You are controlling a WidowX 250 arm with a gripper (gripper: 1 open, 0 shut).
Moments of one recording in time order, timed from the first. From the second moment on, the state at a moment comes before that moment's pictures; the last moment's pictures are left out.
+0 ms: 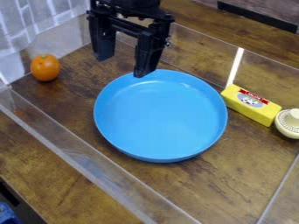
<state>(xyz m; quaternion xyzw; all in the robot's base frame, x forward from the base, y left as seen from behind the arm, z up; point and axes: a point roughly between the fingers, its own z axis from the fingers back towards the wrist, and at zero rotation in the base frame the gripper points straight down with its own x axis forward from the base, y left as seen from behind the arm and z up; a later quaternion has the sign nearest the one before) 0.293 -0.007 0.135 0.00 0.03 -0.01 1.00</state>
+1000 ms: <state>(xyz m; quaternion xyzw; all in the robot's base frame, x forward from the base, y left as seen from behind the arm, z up) 0.292 0.013 0.103 0.00 0.08 -0.09 0.99</state>
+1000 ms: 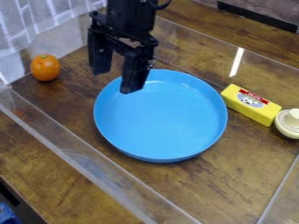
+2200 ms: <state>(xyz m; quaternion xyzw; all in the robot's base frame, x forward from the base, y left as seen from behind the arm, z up) 0.289 0.045 0.092 0.00 0.10 -0.17 0.98</state>
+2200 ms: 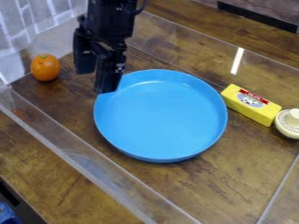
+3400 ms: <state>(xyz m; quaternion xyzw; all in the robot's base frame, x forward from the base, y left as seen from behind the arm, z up) 0.297 0.085 0.071 0.01 0.10 -0.25 0.96</state>
